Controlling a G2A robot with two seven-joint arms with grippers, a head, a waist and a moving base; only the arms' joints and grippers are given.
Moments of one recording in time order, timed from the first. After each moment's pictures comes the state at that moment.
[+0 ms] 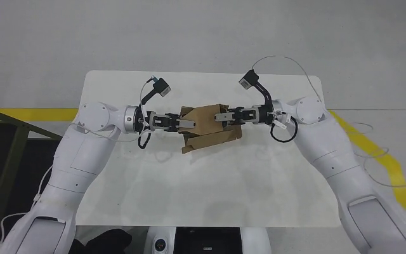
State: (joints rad) left arm 0.80 -1.05 -1.12 -1.35 -0.47 -0.32 -1.34; right arm -0.58 -1.18 0.85 -1.05 0.60 -0.51 1.31
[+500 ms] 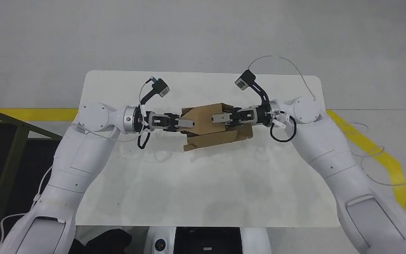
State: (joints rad) left arm 0.81 -1.05 -1.12 -1.34 -0.49 -0.31 -1.34; right arm -0.57 -1.19 0.83 -1.06 0.65 -0.49 1.33
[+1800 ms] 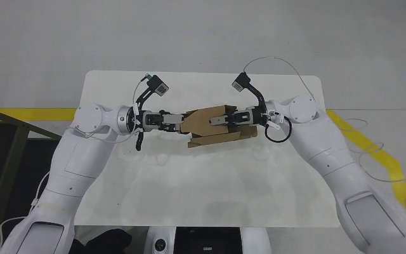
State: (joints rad) left arm 0.85 -1.05 -1.17 -1.42 -0.66 -0.26 -1.35; right arm -0.54 -1.19 0.78 -1.02 0.59 -0.52 1.30
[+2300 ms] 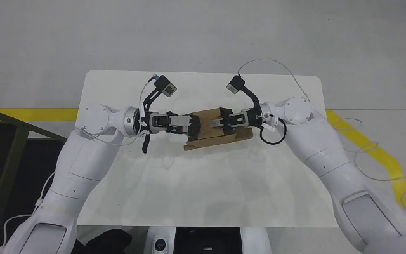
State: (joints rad) left arm 0.85 -1.06 -1.12 -1.47 -0.65 -0.25 -1.30; right arm -0.54 -1.22 0.76 -1.02 0.58 -0.53 1.29
